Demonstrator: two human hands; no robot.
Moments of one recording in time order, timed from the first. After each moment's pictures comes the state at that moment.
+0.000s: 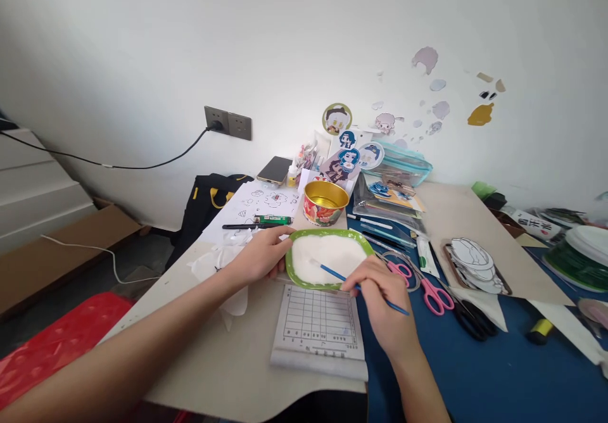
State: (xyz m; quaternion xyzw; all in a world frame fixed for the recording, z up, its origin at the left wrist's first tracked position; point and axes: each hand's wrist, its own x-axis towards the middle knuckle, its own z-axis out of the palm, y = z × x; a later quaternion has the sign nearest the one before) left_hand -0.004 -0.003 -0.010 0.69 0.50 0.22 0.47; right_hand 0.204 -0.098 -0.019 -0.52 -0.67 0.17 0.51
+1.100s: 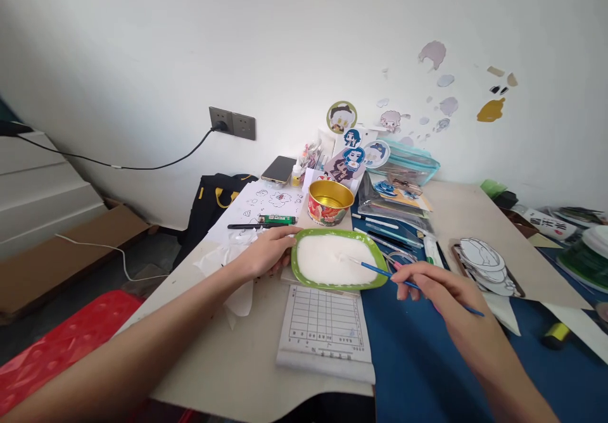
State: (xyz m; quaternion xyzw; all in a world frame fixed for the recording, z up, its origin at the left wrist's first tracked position) left_hand -0.007 0.005 -0.014 0.65 0.48 0.22 0.54; right_hand 0.249 -0.125 0.023 -0.61 -0.61 0.29 0.43
